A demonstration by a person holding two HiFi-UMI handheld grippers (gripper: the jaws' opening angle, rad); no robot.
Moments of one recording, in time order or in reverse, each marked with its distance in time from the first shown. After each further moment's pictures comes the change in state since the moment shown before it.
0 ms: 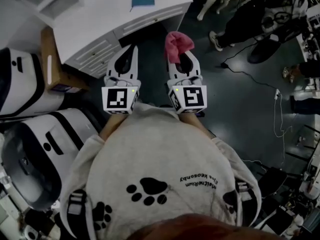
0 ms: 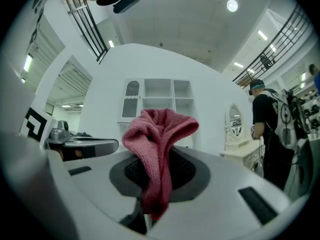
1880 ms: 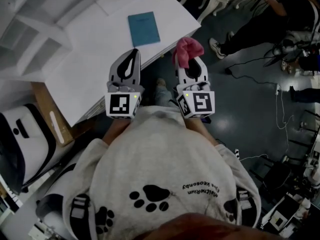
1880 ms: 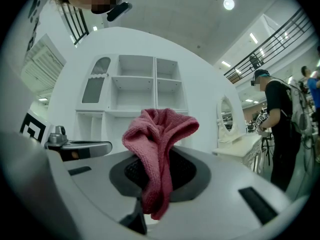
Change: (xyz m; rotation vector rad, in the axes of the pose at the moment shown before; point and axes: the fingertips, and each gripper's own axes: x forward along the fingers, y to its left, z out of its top) left arm 0.272 0.191 -0.074 -0.073 0.036 -0.168; right arm 0.295 -0.101 -0.055 0.034 0.069 -0.198
